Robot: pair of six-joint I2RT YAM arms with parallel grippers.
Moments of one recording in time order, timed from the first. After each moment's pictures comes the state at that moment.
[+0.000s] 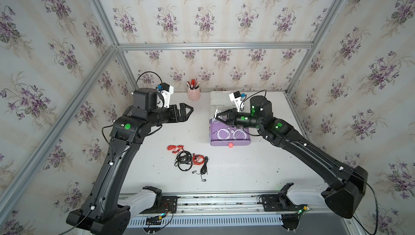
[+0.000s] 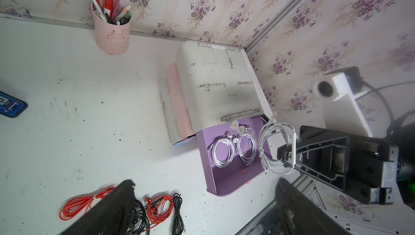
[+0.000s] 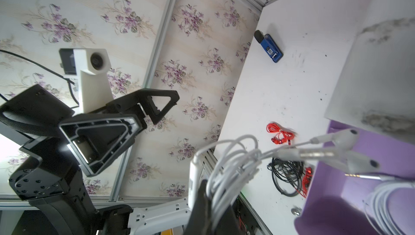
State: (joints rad) left arm -0.25 1.16 1.52 -0.95 0.38 -0.38; right arm 0.69 1.30 1.21 -0.26 -0.54 0.91
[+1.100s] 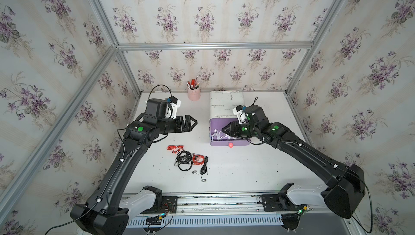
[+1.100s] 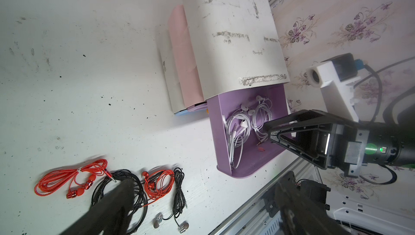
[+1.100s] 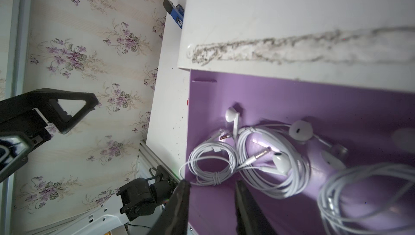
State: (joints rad) left arm -0.29 1.13 1.29 -0.89 0.41 -0.39; right arm 0.66 1.30 1.11 -0.52 -0.38 0.74
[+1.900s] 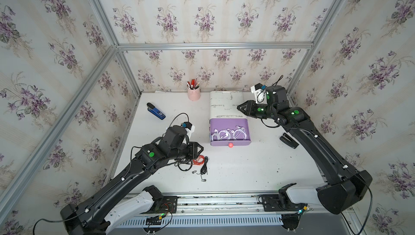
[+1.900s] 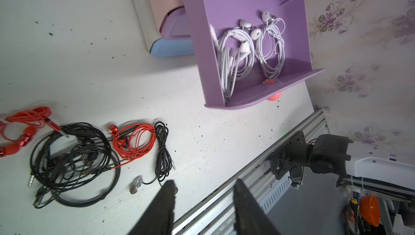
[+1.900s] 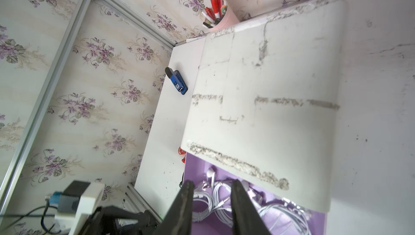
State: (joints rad) left arm -0.78 0.93 0.89 -0.73 0.14 -0.66; right arm 0.39 1.38 1.42 -0.66 -0.39 0.54
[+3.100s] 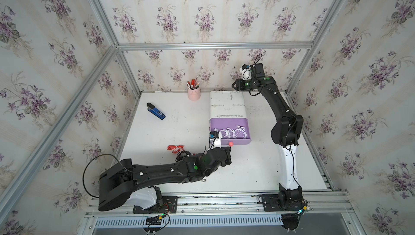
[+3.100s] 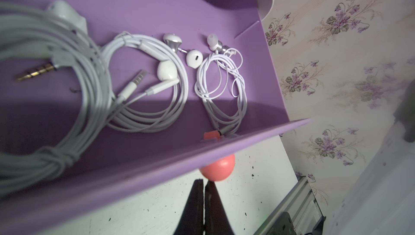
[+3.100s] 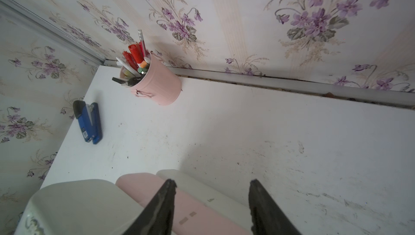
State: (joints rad) left arm -1.18 1.37 0.77 0.12 -0.42 -0.97; right arm 0.24 2.34 2.39 -0.81 -0.37 0.18
